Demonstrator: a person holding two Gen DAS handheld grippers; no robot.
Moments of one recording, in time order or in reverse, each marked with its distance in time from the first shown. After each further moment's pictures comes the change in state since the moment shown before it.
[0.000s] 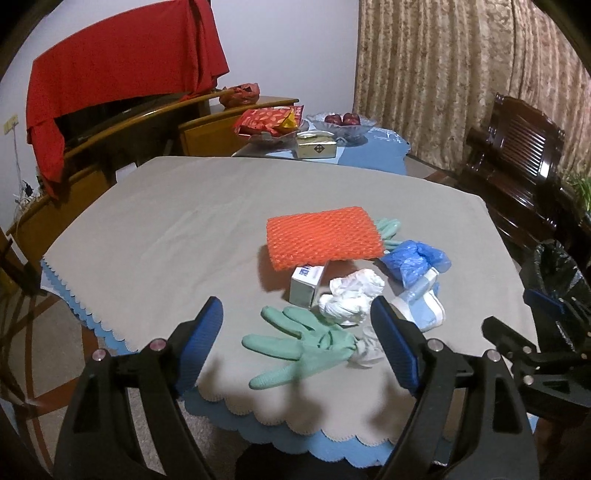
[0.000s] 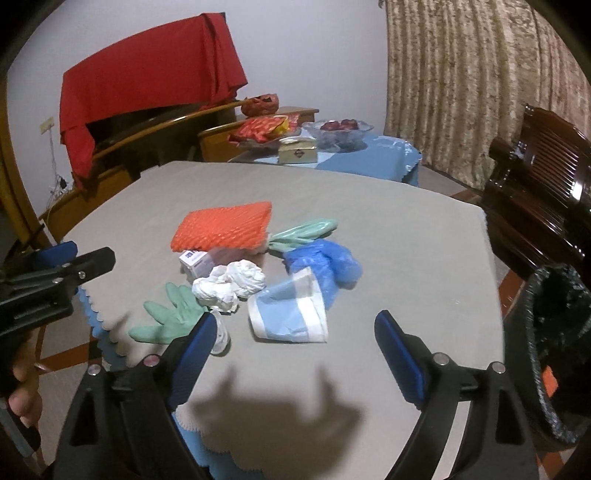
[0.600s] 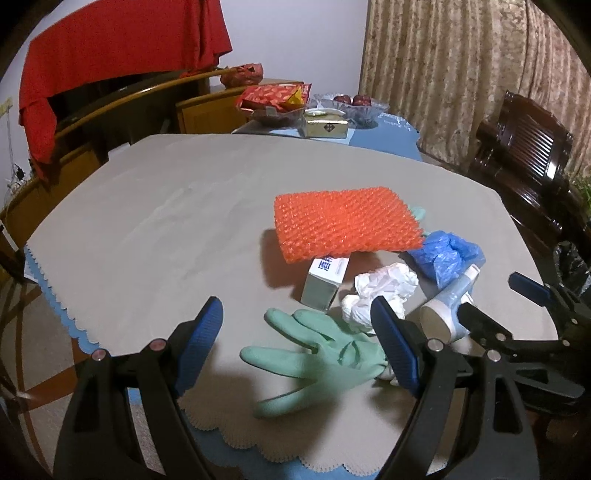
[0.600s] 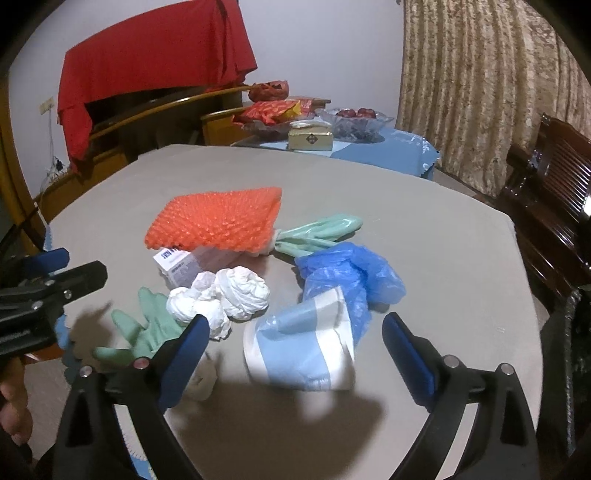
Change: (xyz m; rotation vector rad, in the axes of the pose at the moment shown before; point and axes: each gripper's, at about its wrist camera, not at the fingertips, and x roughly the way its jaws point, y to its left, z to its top) left arm 0.066 0.021 -0.006 -0.028 0.058 -0.019; right arm 0.082 0.019 0.010 -0.055 0.027 -0.006
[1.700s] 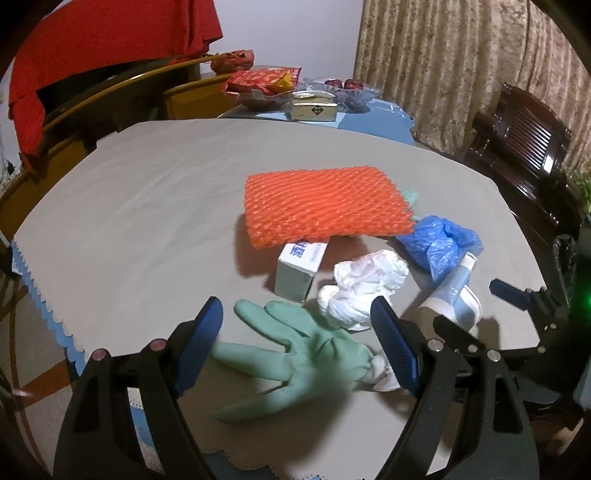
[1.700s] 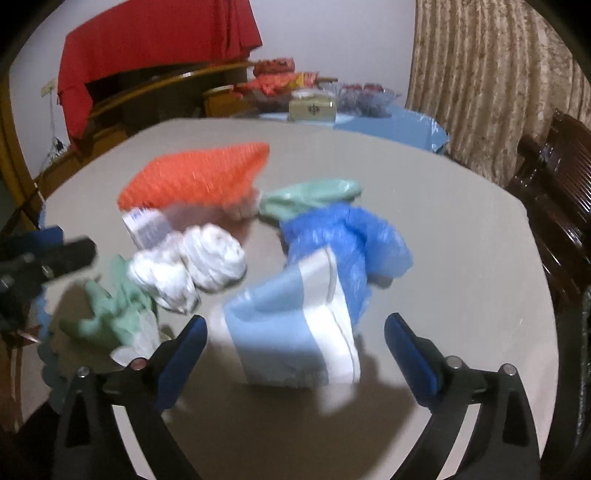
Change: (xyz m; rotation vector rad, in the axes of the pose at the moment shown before) left arm 0.021 -0.017 -0.005 -0.007 0.049 -0.027; right arm 0.035 -0.016 -0.020 -0.032 0.087 0.005
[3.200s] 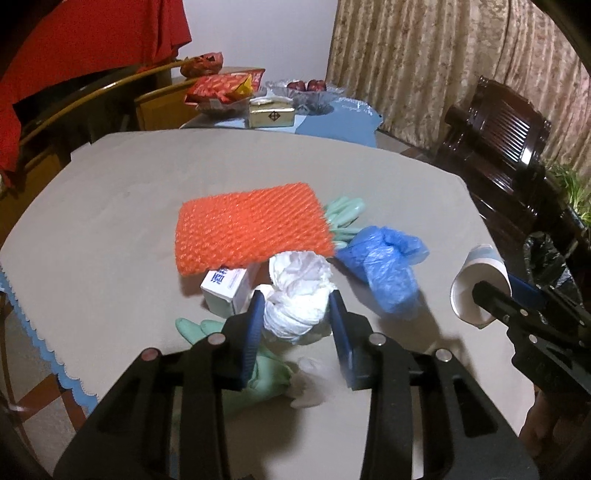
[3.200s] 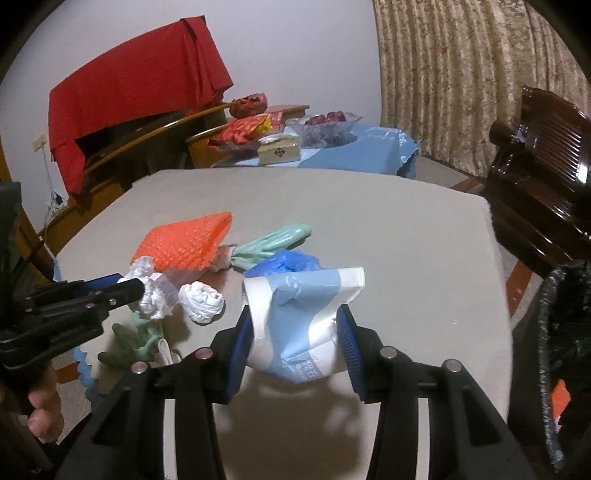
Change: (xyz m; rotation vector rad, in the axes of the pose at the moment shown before) left arm -0.016 -0.064 0.025 0.050 0.007 -0.086; right arm -0.084 -0.065 0.013 0.149 -0.115 0.033
